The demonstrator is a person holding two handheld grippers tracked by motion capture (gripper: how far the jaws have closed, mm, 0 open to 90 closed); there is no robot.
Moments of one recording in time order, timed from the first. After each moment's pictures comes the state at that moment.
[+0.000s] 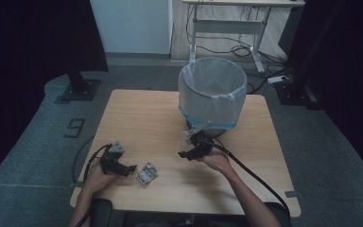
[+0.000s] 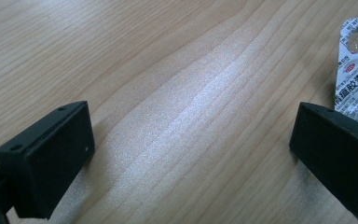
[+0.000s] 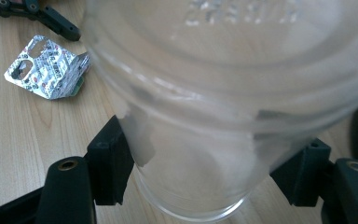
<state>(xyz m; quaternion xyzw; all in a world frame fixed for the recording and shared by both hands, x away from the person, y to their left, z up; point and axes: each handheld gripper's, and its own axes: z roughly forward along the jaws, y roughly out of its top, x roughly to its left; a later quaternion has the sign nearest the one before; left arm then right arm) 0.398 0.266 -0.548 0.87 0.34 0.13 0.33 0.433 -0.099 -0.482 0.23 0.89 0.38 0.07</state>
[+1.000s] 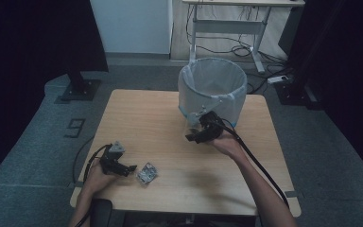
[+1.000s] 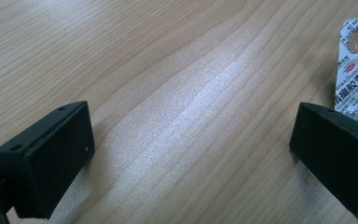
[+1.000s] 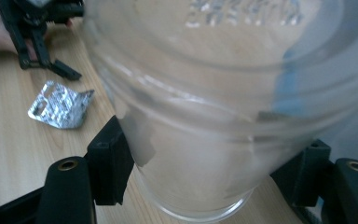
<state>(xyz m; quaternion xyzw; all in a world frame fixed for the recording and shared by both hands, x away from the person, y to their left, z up) 0.398 0.266 -0.548 0.87 0.34 0.13 0.33 0.445 -0.123 -0.405 0.26 0.88 0.38 0.09</state>
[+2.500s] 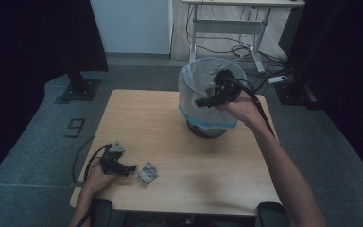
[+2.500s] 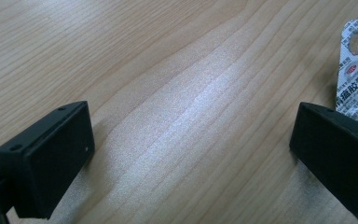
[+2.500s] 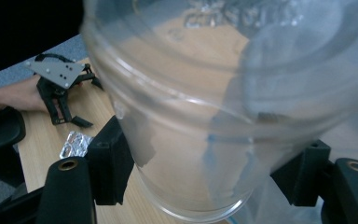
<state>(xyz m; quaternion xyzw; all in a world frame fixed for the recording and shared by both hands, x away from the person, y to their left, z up) 0.398 0.265 -0.548 0.87 0.34 0.13 0.33 0.465 -0.150 -0.268 0.28 0.87 0.40 0.10</state>
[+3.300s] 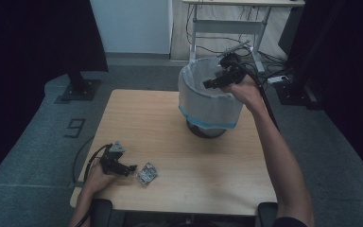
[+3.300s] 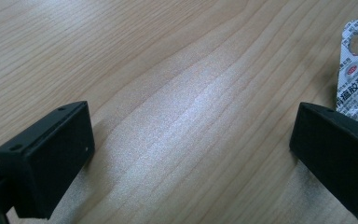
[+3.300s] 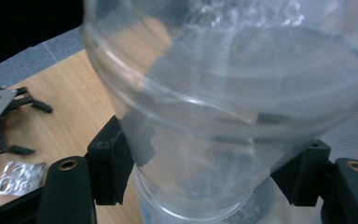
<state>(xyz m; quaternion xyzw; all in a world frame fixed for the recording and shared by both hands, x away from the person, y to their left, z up) 0.398 0.265 -0.548 0.87 0.34 0.13 0.33 0.515 -0.169 -0.254 0.34 0.85 0.38 0.16</state>
